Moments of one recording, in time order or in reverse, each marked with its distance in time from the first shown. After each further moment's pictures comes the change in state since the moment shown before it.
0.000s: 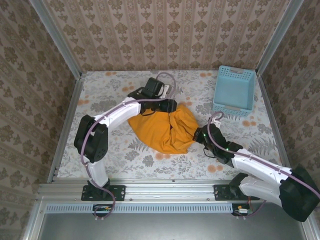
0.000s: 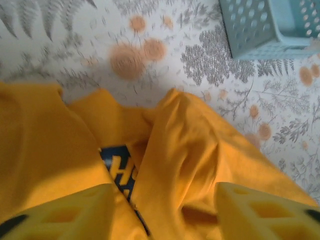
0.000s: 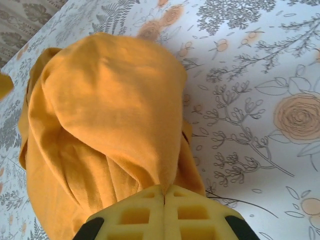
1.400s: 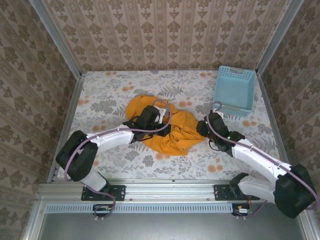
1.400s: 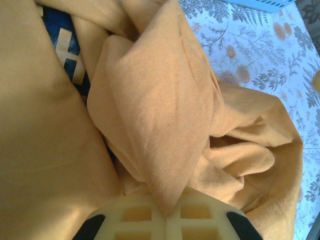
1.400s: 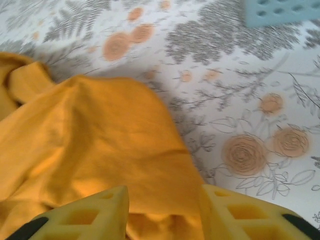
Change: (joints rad) left arm -0.115 -0.277 -0.586 0.446 -0.018 -0.119; right arm -0.104 0.076 0.198 -0.239 -0.026 -0.258
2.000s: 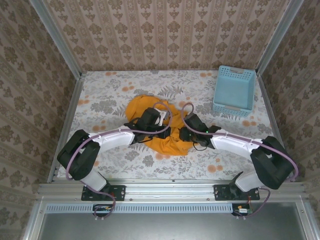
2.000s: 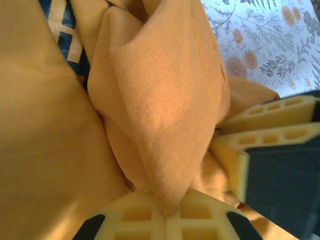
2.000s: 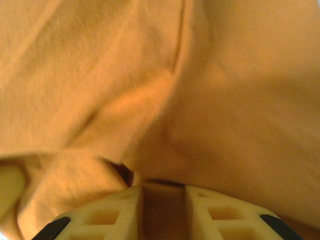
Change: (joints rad) left arm -0.012 0.017 -0.018 0.006 0.008 0.005; right arm 0.135 0.373 0.135 0.063 -0.148 -0.017
